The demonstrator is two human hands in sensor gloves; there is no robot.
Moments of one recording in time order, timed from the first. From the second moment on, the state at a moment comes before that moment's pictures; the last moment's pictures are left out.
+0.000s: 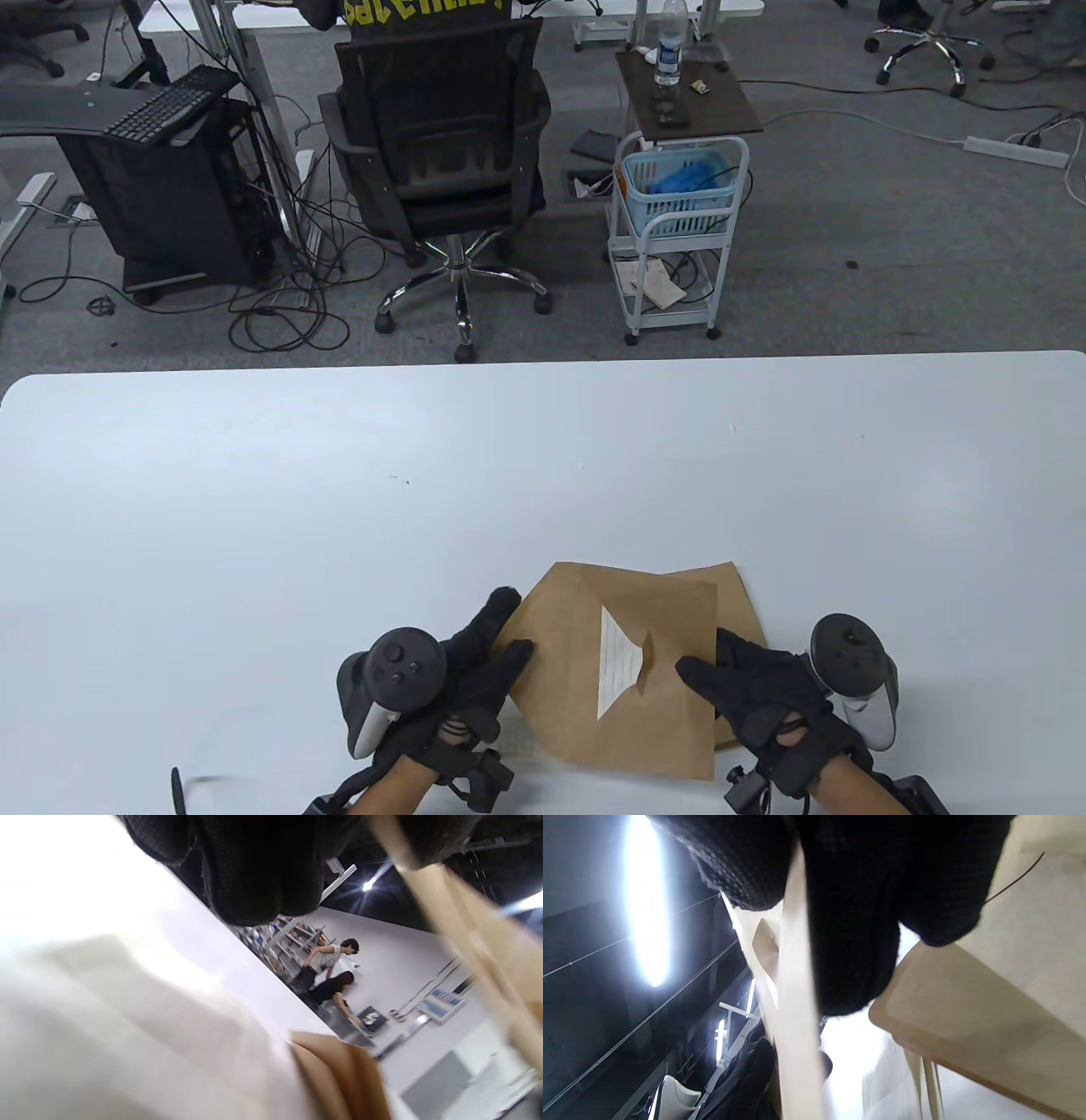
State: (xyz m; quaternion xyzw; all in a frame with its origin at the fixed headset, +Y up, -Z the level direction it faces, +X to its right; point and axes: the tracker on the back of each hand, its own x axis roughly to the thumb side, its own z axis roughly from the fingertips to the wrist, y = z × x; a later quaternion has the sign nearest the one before) left_hand -0.162 -0.728 -0.279 0.03 -0.12 0.35 0.93; right_hand 0.200 -0.733 -0.265 0.13 0.08 0.80 0.59
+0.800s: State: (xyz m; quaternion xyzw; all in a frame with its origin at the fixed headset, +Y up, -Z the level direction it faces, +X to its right) left_hand -0.103 -0.721 -0.250 0.01 -0.29 0.24 0.93; right_hand 0.188 -0.737 -0.265 0.19 0.16 0.70 0.67
